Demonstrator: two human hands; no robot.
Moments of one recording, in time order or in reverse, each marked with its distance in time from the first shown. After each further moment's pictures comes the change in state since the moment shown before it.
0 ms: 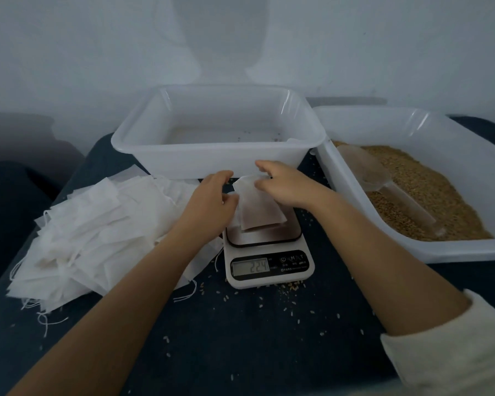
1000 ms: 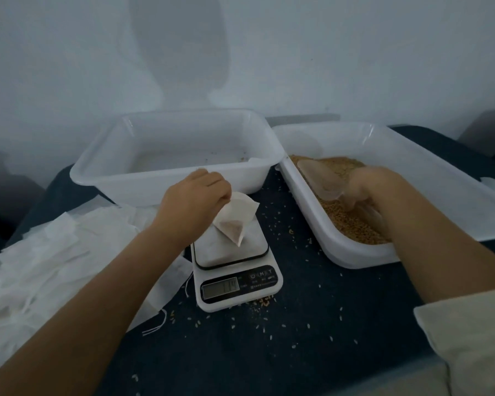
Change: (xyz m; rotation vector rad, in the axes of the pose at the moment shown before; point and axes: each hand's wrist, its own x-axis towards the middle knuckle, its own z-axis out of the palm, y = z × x) left_hand 0.014 0.056 -0.021 0.466 0.097 0.645; right_hand -0.061 0.077 -0.131 -0.662 -0.072 0.775
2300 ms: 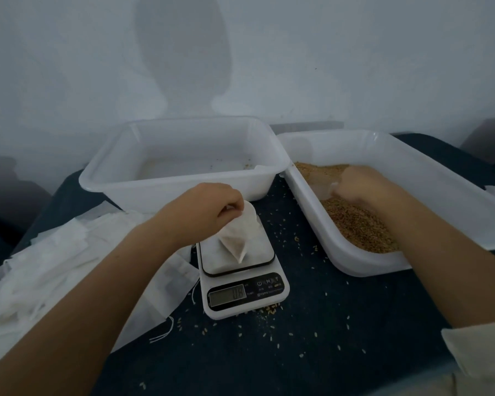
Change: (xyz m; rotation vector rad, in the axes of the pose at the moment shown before) left_hand 0.010 -0.011 -0.014 -0.225 -0.303 -0.009; right_hand -0.005 -0.016 -0.002 0.231 0.217 -0.125
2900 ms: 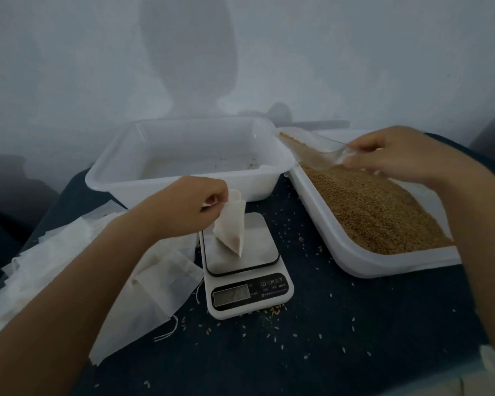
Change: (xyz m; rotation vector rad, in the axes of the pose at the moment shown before) left_hand -0.011 -0.018 -0.017 -0.028 0.005 -0.039; right_hand -0.051 0.020 -0.054 0.470 0.120 -0.410
